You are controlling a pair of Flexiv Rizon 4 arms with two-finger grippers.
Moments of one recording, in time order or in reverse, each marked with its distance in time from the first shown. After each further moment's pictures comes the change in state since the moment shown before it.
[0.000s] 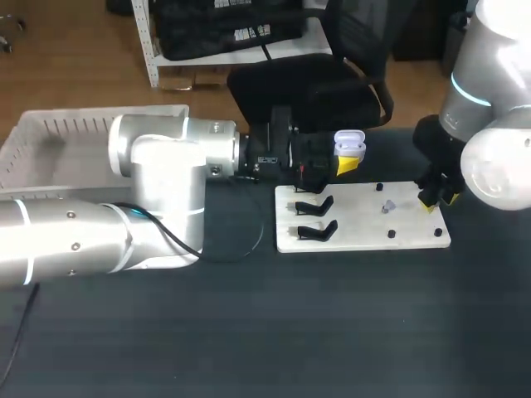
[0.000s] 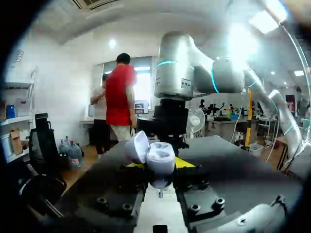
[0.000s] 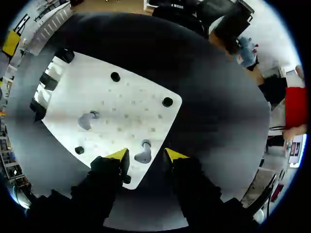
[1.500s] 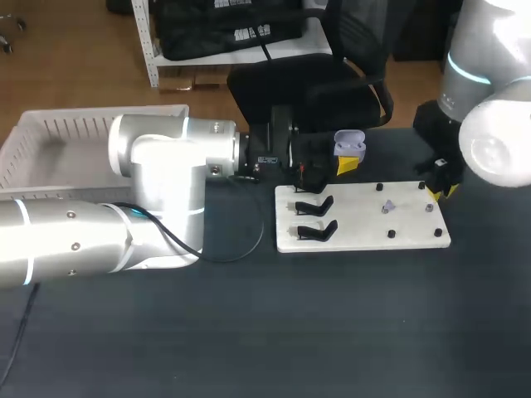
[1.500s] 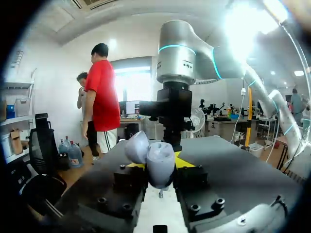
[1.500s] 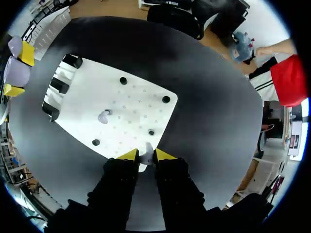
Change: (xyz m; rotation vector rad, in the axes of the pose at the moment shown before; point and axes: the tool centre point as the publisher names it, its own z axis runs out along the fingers) left arm 0.000 0.000 0.000 0.000 0.000 0.000; right arm 0.005 0.011 -0.045 0.010 0.039 0.045
